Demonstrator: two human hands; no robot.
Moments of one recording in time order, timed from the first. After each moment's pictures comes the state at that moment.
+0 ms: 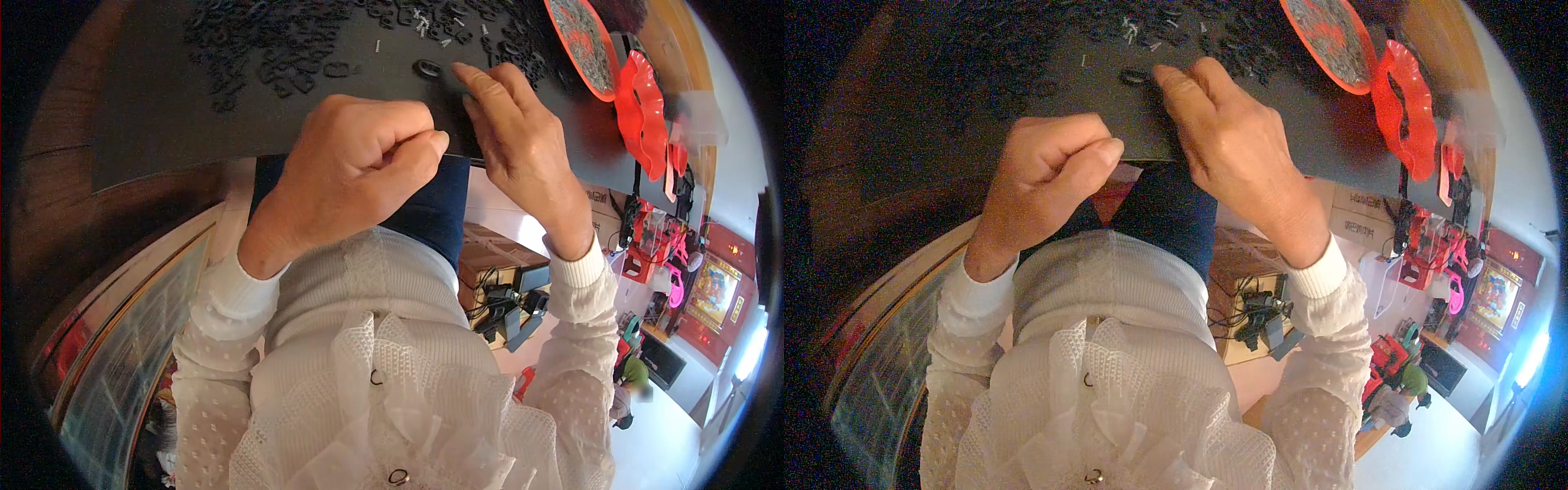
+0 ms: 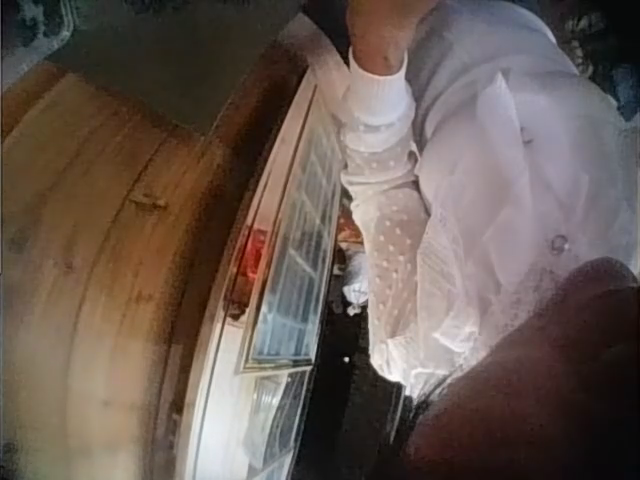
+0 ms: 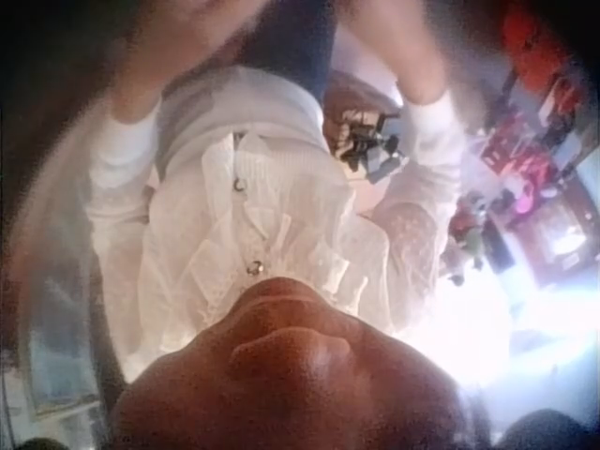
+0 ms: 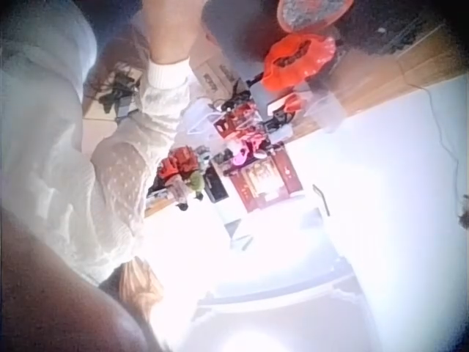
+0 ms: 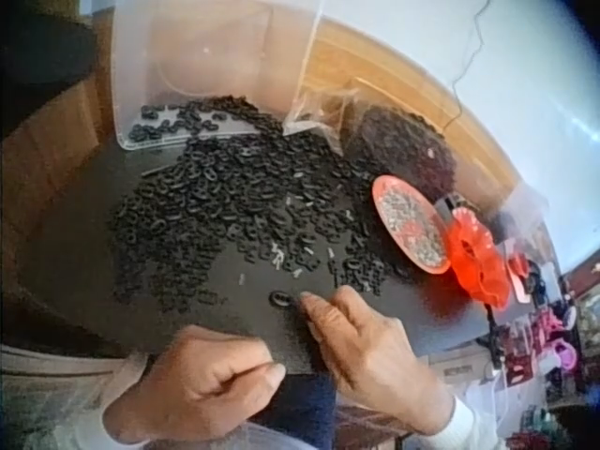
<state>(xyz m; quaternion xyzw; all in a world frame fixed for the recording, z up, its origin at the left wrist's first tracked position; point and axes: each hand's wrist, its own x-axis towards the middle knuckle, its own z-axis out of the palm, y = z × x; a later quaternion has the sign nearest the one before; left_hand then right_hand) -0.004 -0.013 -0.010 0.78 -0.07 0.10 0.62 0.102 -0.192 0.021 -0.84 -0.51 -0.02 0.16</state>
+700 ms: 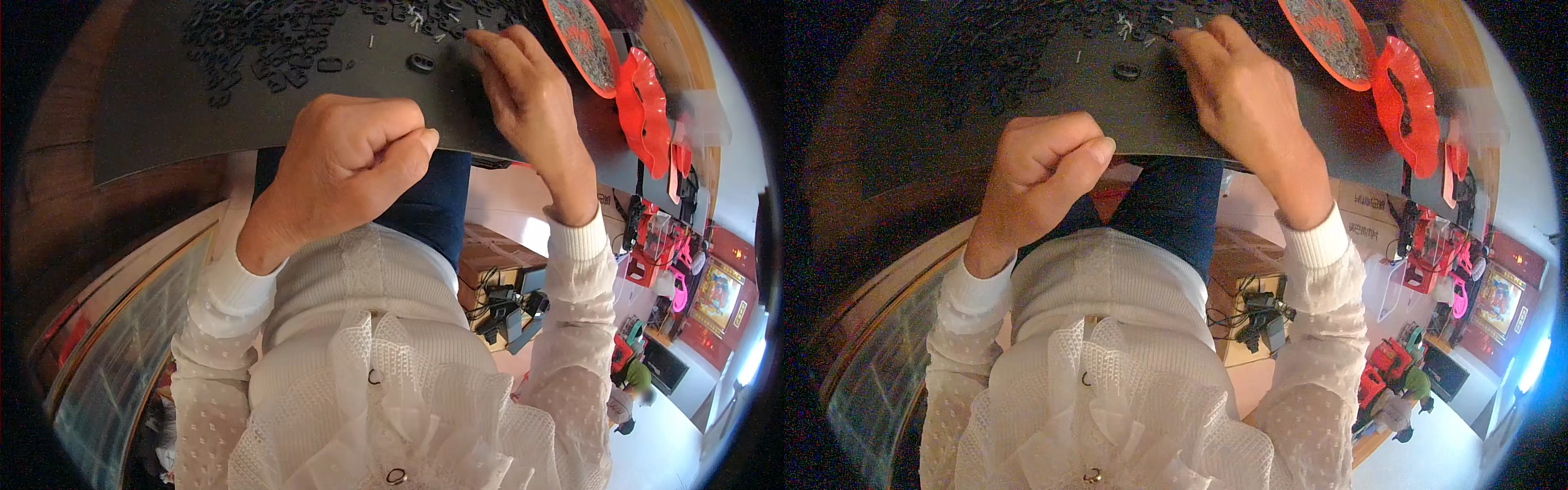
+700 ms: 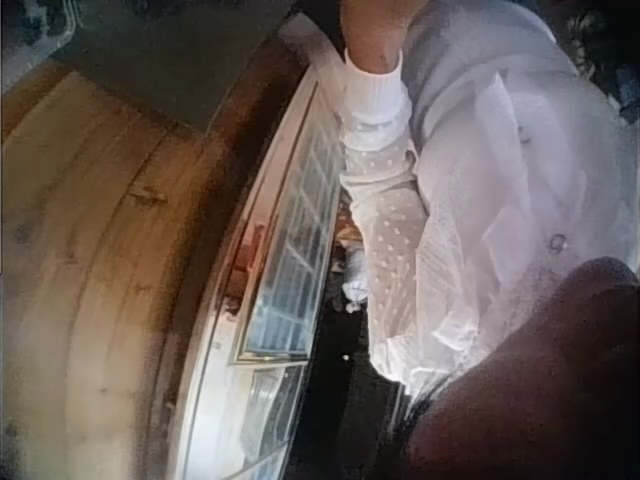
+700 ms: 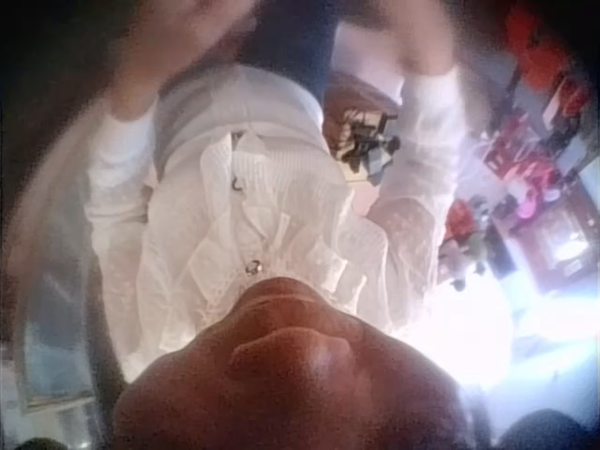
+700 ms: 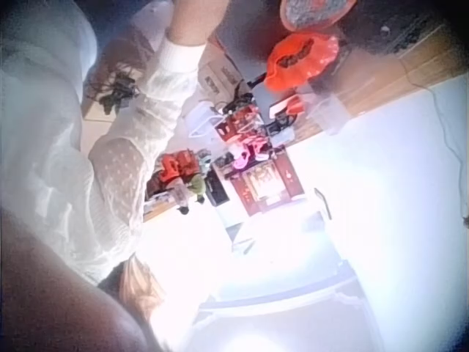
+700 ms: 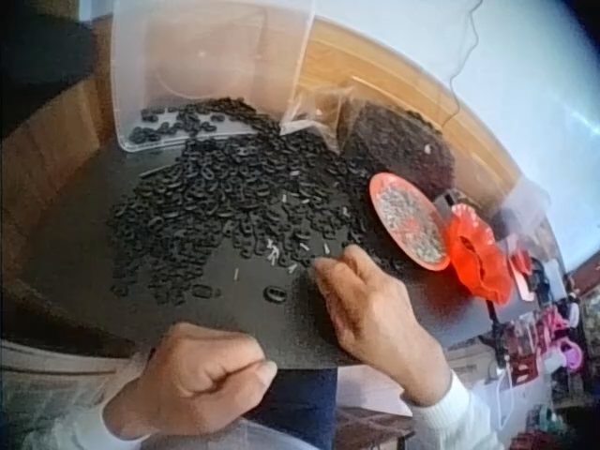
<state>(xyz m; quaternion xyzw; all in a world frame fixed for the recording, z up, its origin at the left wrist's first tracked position) -0.005 -0.018 -0.007 0.79 -0.08 0.12 0.59 0.141 -0.192 0.014 -0.84 -0.51 -0.10 0.15</state>
